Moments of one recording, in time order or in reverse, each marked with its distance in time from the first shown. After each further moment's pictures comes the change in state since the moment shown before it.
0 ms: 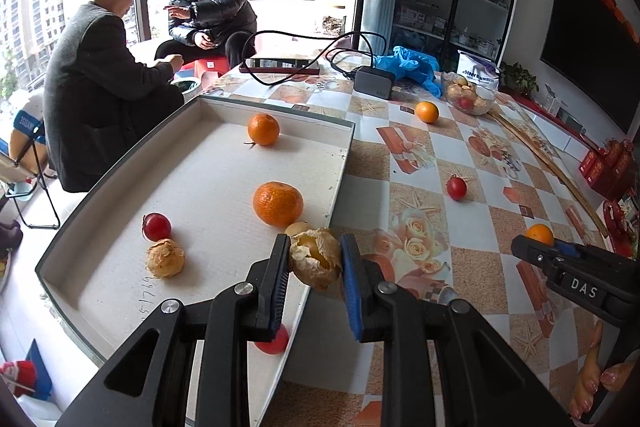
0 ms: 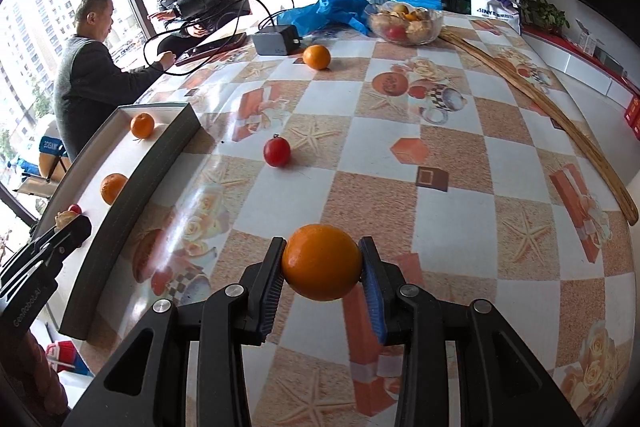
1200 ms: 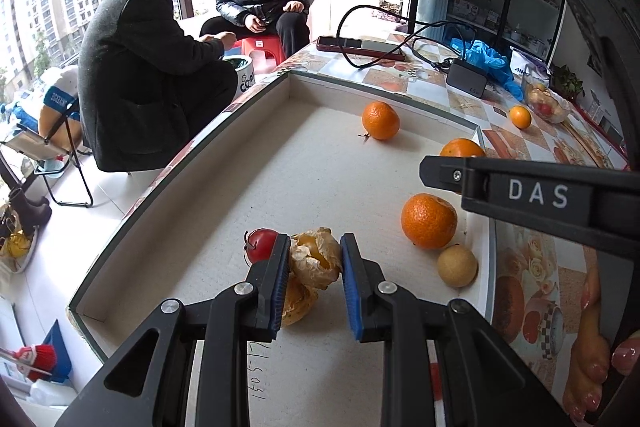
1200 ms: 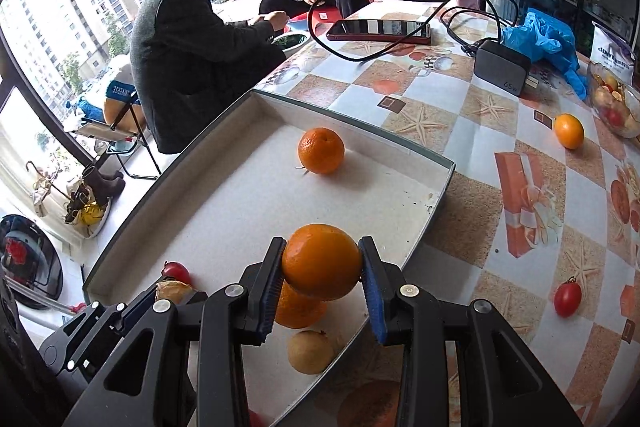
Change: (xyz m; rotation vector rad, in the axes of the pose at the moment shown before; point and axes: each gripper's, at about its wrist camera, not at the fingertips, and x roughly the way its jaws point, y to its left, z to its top) left arm 0.040 0.077 0.011 -0.053 0.064 0.137; right arm 0.089 0.176 0.073 -0.214 0.108 0.230
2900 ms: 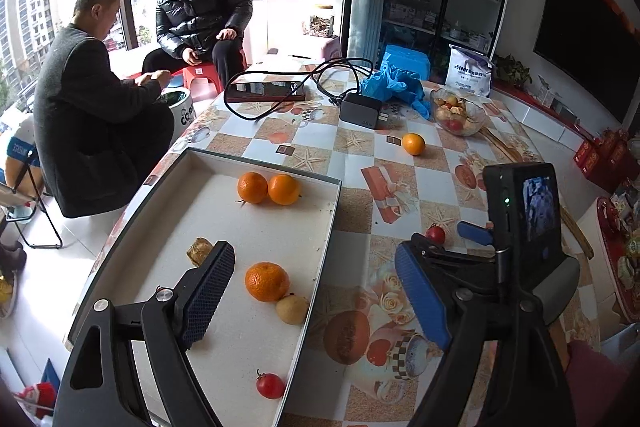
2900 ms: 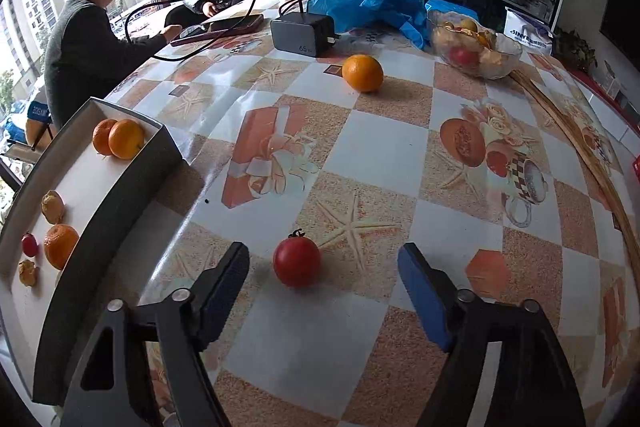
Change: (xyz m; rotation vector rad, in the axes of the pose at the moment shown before) left arm -0.068 -0.095 0.057 0.110 -0.022 -0.166; right arm -0.030 -0.141 -0.045 0.065 -0.054 -0.303
